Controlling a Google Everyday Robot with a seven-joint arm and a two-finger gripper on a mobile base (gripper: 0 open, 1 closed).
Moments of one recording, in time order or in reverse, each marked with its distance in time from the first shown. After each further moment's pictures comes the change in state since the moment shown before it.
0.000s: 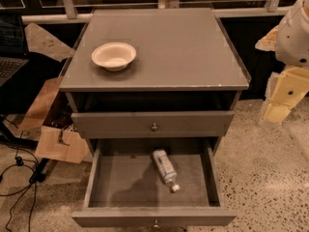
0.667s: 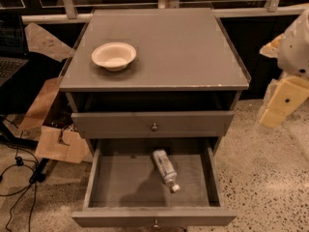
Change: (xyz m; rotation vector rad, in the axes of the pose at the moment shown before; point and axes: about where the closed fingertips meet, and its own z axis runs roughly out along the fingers) arm 0.007 0.000 0.012 0.026 -0.044 0.068
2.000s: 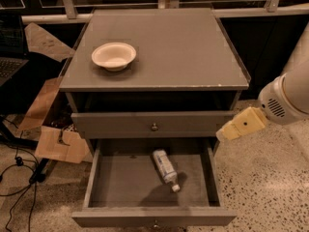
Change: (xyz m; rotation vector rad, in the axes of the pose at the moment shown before) arm 0.031 0.010 0.094 0.078 -0.086 0.676
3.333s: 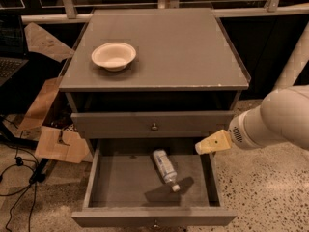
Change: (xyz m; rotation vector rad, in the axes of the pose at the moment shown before) arm 0.029 0.008 0.102 0.066 0.004 0.246
